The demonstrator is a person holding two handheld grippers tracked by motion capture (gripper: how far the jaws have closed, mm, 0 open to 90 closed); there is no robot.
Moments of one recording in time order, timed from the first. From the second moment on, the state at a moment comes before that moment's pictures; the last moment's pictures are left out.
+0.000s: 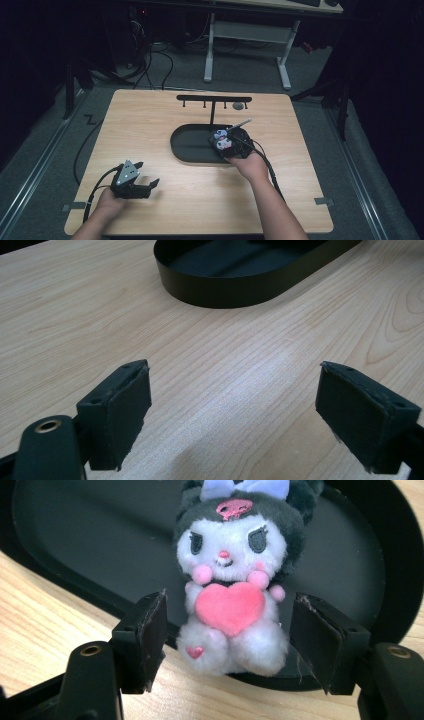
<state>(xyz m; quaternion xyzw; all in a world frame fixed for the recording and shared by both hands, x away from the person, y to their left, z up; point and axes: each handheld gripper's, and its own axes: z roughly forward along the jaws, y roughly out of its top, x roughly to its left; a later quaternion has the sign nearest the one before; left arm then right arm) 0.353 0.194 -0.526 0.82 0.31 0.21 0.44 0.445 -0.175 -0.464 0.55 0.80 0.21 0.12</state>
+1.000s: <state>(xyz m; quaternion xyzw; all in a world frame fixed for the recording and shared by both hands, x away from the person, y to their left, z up) 0.353 0.192 -0.527 0.82 0.31 0.21 0.44 0.375 -0.201 -0.465 0.51 0.79 0.28 0.19</state>
